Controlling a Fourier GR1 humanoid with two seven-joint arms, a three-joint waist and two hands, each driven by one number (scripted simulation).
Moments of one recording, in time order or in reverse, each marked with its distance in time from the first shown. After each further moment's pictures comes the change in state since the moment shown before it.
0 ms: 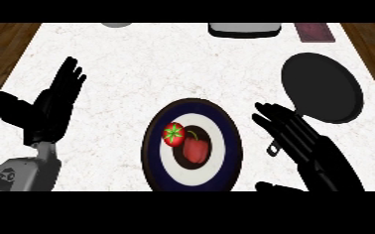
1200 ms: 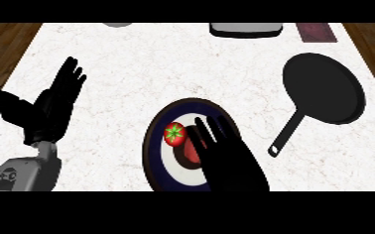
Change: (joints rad) left arm -0.003 -0.023 0.026 0.008 -0.028 -0.031 0.005; right arm -0.382 0.318 0.330 0.150 0.193 0.818 0.679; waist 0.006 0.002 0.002
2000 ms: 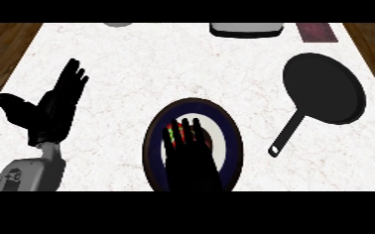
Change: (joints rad) left arm 0.006 -0.038 0.020 0.008 -0.038 -0.019 -0.014; right arm -0.013 0.235 0.071 0.205 0.216 0.023 0.041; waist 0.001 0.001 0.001
